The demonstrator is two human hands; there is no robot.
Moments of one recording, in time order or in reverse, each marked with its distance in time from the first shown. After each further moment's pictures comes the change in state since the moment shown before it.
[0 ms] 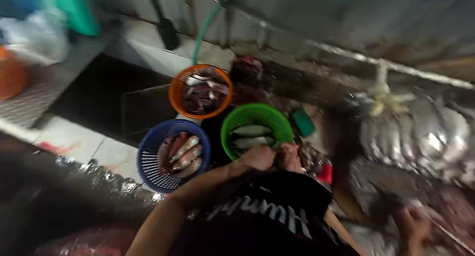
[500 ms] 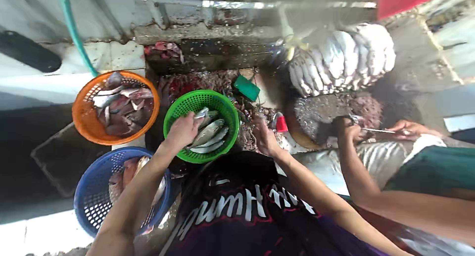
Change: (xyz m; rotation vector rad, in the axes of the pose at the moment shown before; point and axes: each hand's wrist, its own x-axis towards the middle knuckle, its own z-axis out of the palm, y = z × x) left_hand 0.050 -0.082 -0.046 0.172 0.278 -0.073; right_hand 0.116 0.289 0.147 0.240 0.358 -0.175
